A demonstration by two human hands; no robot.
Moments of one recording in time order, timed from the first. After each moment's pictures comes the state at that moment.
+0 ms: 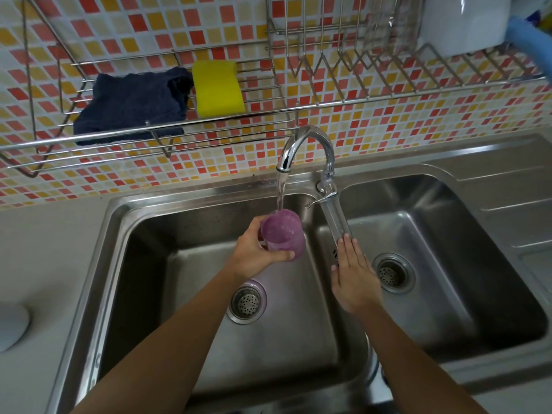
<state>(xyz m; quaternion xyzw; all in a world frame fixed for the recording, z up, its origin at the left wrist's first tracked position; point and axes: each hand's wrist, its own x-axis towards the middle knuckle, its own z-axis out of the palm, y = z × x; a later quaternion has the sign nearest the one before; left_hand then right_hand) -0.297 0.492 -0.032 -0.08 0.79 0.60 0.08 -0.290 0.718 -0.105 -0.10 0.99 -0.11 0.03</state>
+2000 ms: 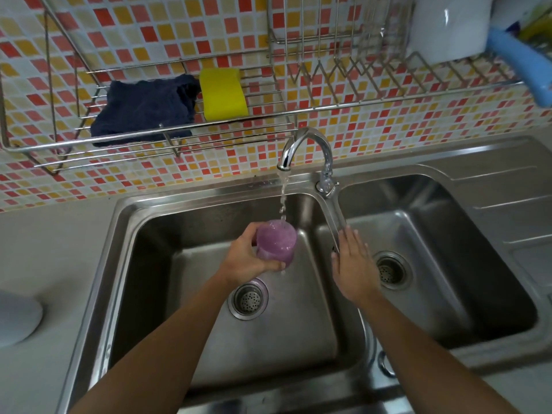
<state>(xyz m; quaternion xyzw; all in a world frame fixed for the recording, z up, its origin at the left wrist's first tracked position) -0.272 0.481 -0.020 -0.07 0.84 0.53 0.08 -0.297 0.716 -0.081 -0.08 0.99 -0.13 0.04</state>
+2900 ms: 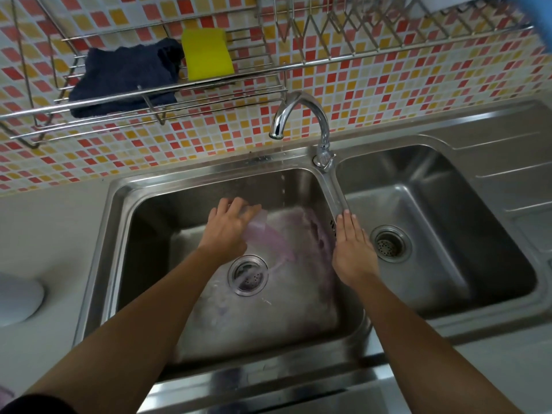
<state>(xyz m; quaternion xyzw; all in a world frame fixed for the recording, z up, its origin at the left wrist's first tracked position) -0.276 0.453 -0.035 0.09 1.00 -0.01 0.00 -0.275 0.717 -0.096 -0.08 0.99 -0.08 0.06</state>
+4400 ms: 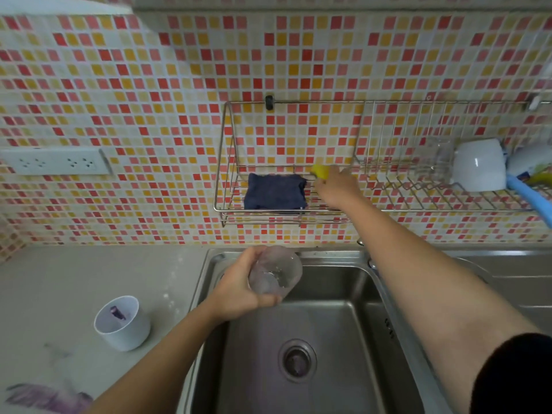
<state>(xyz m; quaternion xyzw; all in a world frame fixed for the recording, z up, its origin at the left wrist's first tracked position) -0.178 0.348 0.125 0.02 0.86 0.50 -0.05 -0.385 0.510 0.218 -0.12 0.97 -0.21 -0.02</state>
